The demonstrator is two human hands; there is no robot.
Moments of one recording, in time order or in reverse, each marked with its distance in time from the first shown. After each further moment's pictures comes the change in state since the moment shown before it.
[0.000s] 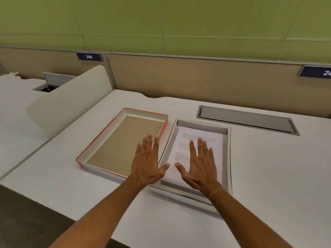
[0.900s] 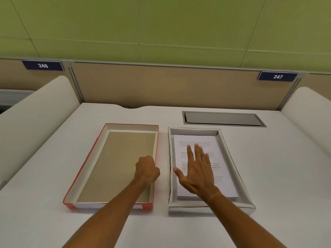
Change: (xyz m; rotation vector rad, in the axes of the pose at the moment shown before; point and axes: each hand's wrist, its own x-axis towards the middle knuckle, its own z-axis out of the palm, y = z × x) left_hand 0.069 -0.066 0.004 -0.450 -0.151 -0.093; right_hand 0.027 -0.078 0.023 -0.047 0.098 0.283
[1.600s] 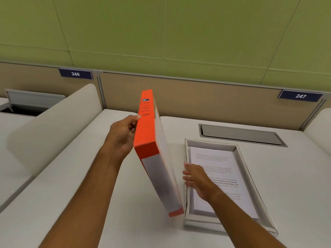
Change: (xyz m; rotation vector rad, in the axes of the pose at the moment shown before) left_hand -0.016 -0.002 -0.205 -1.590 0.027 -0.089; right_hand 0.034 -0.056 -0.008 1.145 -0.390 0.515
